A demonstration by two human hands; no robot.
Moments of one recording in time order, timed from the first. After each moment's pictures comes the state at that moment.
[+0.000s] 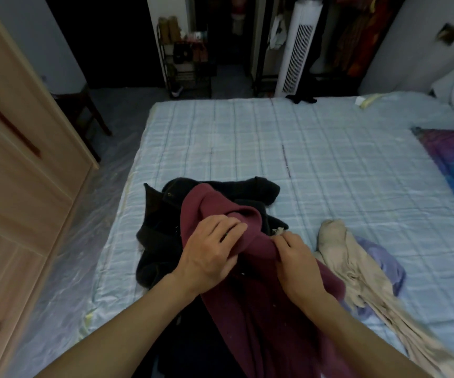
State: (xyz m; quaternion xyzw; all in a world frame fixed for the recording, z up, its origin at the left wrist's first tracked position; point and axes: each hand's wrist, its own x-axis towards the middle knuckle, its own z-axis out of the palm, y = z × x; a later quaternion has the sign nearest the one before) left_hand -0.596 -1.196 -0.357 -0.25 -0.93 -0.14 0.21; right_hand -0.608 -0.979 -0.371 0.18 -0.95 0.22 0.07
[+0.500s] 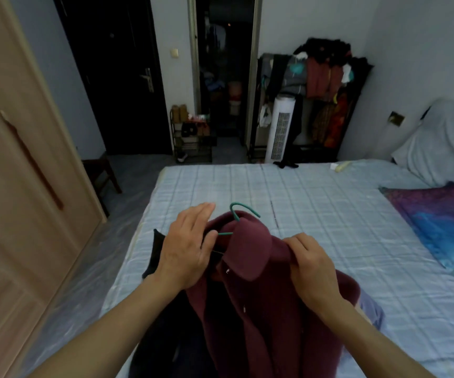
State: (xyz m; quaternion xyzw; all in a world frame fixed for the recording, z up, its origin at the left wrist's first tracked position) left_hand -0.540 -1.200 -0.220 -0.14 -0.91 -0.23 0.32; right_hand -0.552 -0.930 -0.232 0.20 -0.92 0.24 0.25
